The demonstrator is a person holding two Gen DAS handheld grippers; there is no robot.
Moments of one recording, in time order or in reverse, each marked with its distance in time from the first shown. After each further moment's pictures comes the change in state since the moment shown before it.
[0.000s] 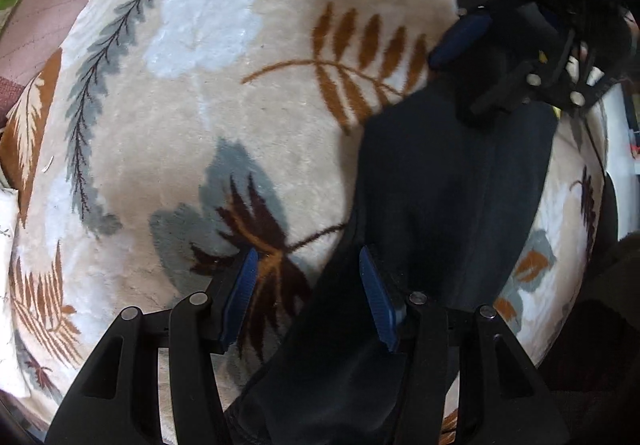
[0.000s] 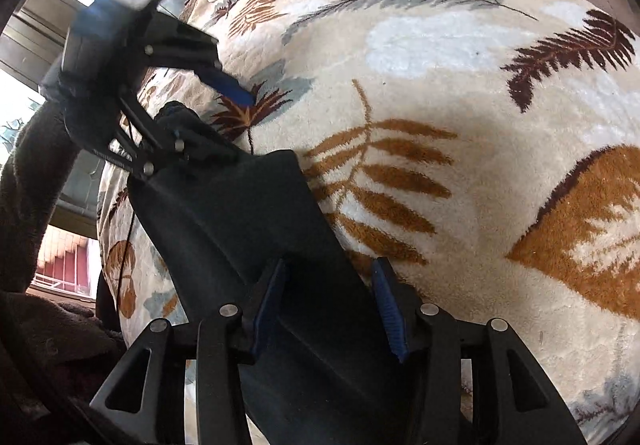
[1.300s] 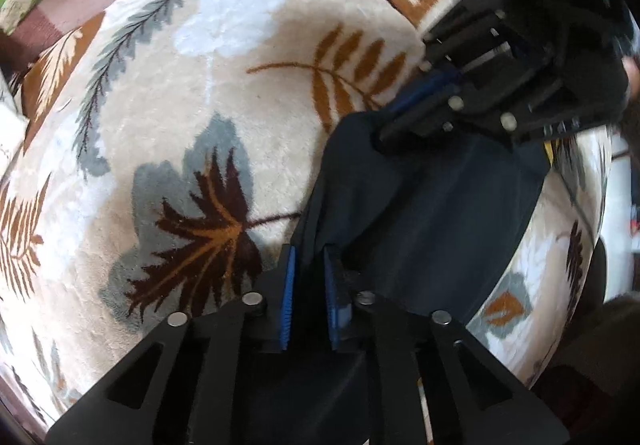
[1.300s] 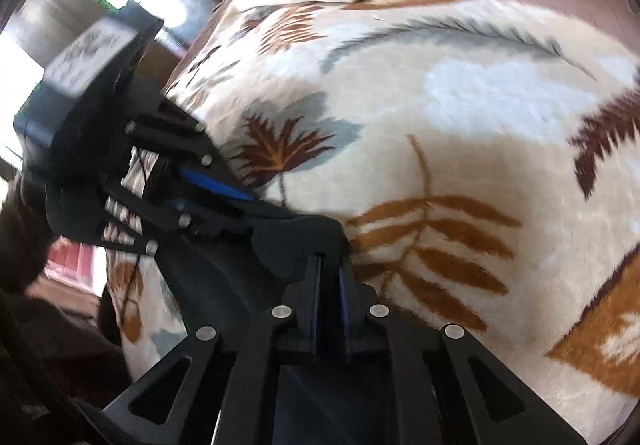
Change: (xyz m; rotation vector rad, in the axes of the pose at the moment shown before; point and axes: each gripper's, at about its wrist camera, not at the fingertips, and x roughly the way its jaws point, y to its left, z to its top) left arm 0.001 -0.011 -0.046 -0.235 -0.140 0.013; right arm 0.019 0.028 0.031 -0.106 -0.081 0.021
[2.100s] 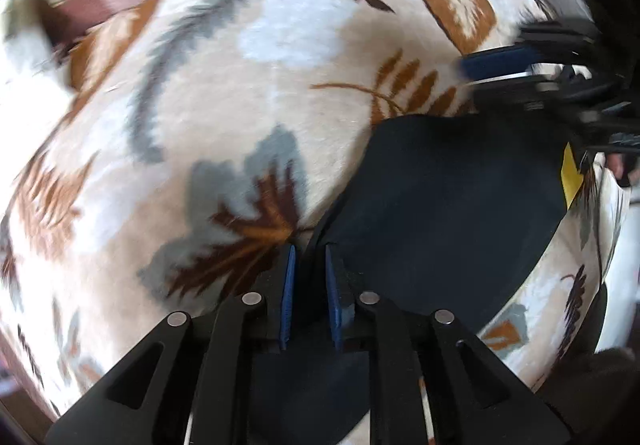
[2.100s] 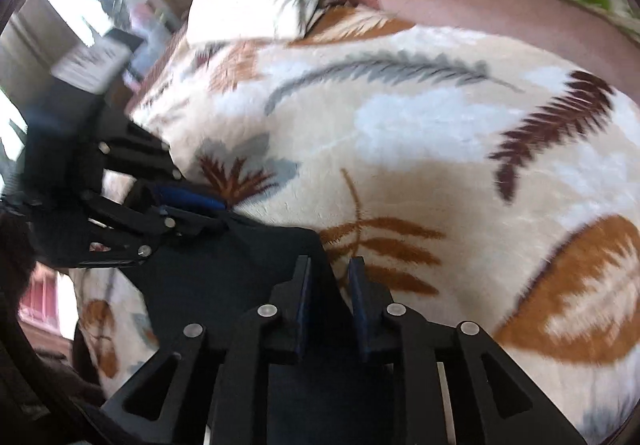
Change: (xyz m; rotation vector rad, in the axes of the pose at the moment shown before) left arm -0.022 0.004 0.019 -0.137 0.017 0.118; right arm -0.047 -0.011 -0.005 0.153 -0.147 -0.171
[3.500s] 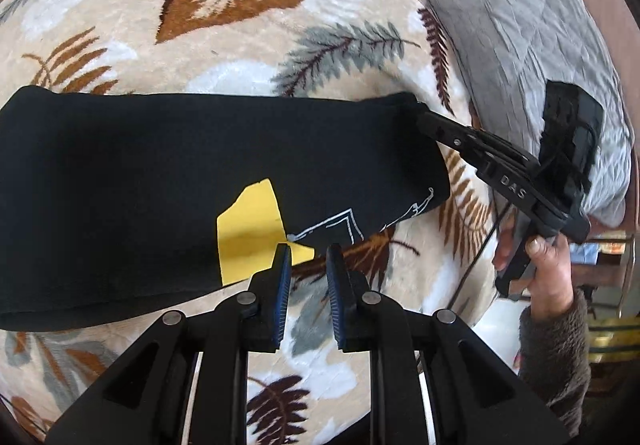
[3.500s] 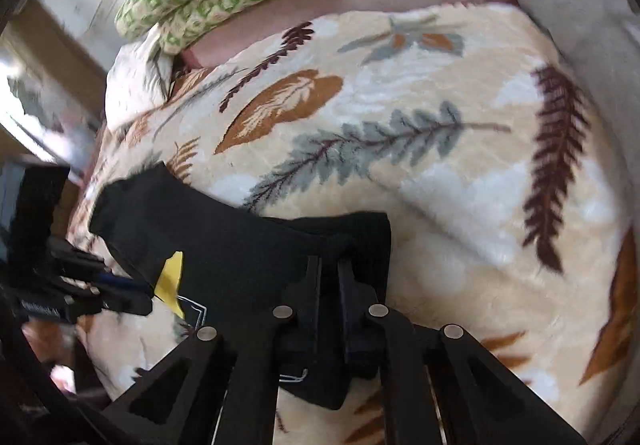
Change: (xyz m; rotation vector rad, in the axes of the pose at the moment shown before) left arm -0.006 -0.224 0.028 -0.331 -0.039 -0.423; right arm -0.167 -0.143 -0.196 0.308 -0.157 -0.210
